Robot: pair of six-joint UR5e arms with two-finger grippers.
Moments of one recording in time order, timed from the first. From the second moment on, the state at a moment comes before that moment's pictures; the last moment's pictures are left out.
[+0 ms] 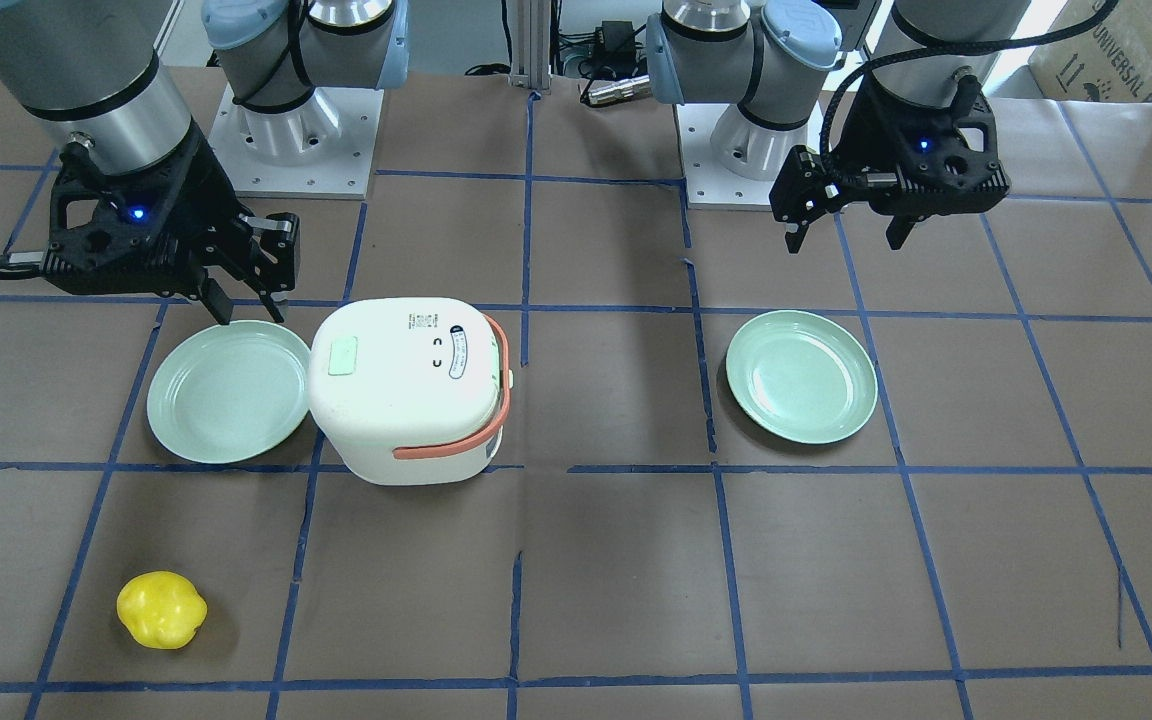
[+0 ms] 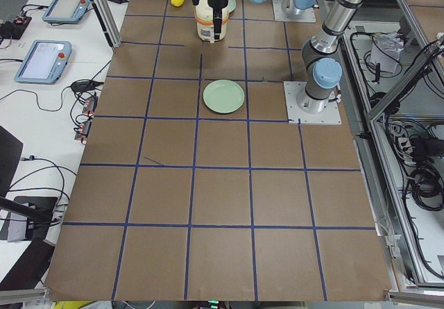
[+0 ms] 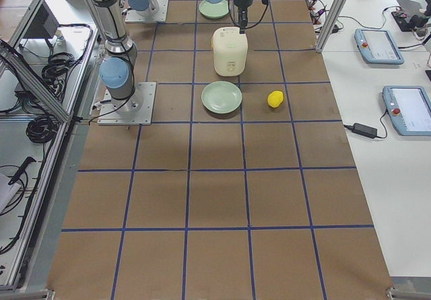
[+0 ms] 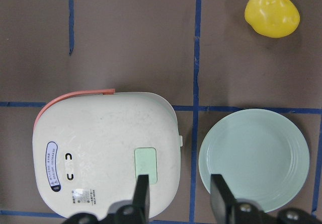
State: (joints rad) left arm -1.51 -1.48 -1.67 -1.53 1.62 0.03; right arm 1.57 -1.50 1.54 -1.66 -1.48 -0.03
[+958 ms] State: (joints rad) left arm -1.51 -1.48 -1.67 -1.53 1.62 0.03; right arm 1.59 -1.47 1.70 -1.74 -1.45 -0.05
